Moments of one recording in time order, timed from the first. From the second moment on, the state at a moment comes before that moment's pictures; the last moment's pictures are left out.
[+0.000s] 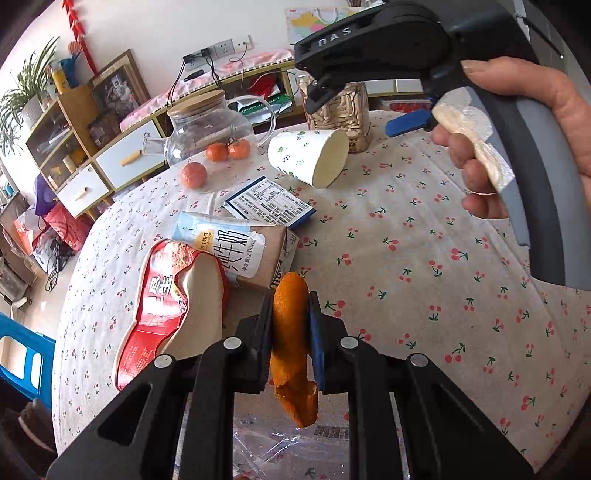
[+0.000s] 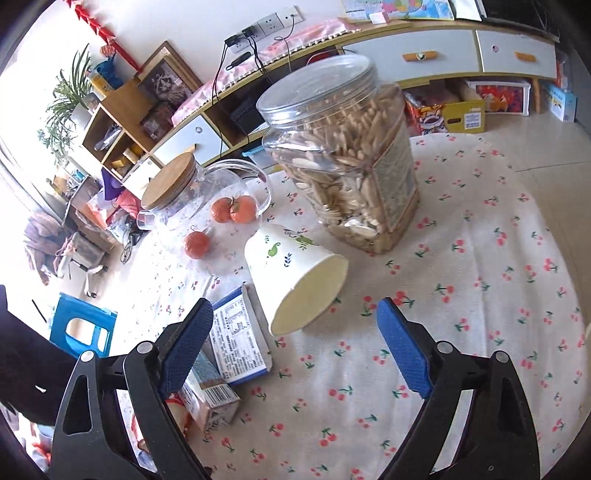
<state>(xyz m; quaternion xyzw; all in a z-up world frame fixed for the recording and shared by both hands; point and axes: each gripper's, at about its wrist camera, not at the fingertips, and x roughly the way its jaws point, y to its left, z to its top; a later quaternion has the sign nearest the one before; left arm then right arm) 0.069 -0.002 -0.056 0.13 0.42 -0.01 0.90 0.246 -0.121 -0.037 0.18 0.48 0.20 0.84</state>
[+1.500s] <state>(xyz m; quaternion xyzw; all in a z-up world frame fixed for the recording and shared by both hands) 0.045 -0.045 -0.040 0.13 0.38 -0.02 0.92 0.080 -0.334 0.021 0.06 0.39 0.02 0.92</state>
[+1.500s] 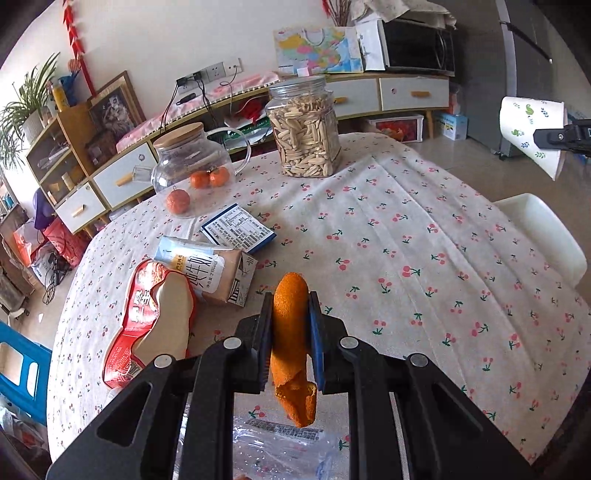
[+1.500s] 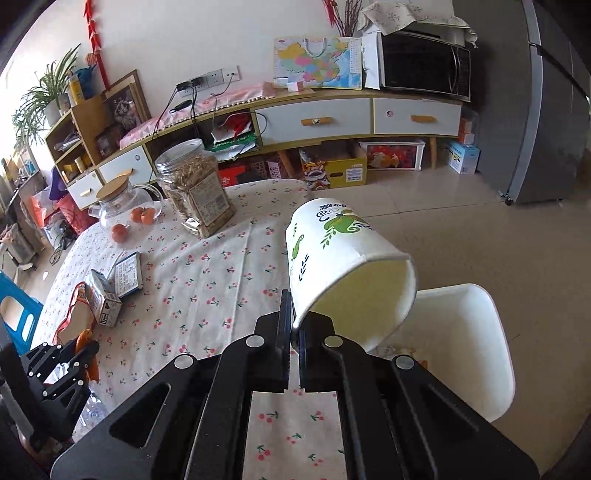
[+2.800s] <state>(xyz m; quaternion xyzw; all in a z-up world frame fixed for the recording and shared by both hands) 0.103 -0.369 -0.031 0.01 0.45 -0.28 0.85 -0.004 -0.565 0.001 0.15 0.33 -0.38 0.85</state>
